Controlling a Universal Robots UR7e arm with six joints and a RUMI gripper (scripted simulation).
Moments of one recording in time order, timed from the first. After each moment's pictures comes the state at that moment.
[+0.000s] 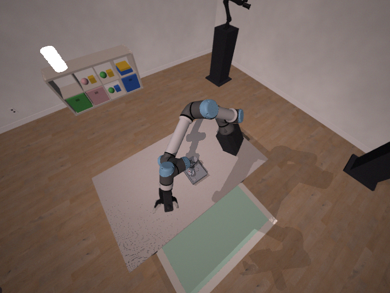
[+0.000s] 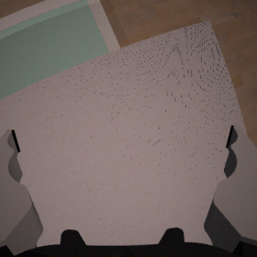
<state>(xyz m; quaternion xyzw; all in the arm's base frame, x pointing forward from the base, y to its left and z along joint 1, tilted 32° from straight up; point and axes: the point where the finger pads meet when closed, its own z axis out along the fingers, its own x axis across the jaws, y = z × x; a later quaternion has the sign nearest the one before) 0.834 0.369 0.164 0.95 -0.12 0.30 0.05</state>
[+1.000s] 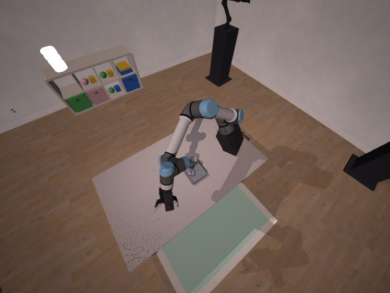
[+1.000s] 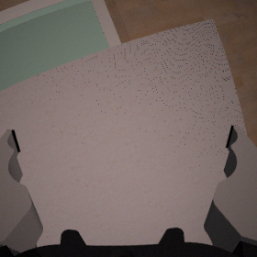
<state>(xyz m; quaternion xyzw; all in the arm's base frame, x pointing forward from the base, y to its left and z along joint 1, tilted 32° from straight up) 0.831 0.361 0.158 0.95 -0.10 0.30 0.06</state>
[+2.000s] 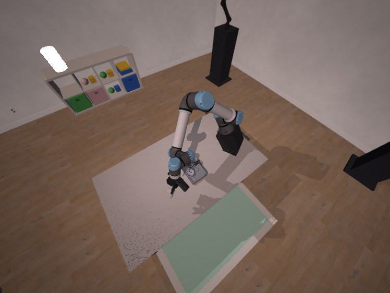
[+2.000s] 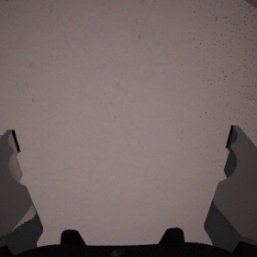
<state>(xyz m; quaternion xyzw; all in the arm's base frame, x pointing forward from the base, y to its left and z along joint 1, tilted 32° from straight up) 0.723 0.199 0.055 0.95 0.17 0.17 0.22</state>
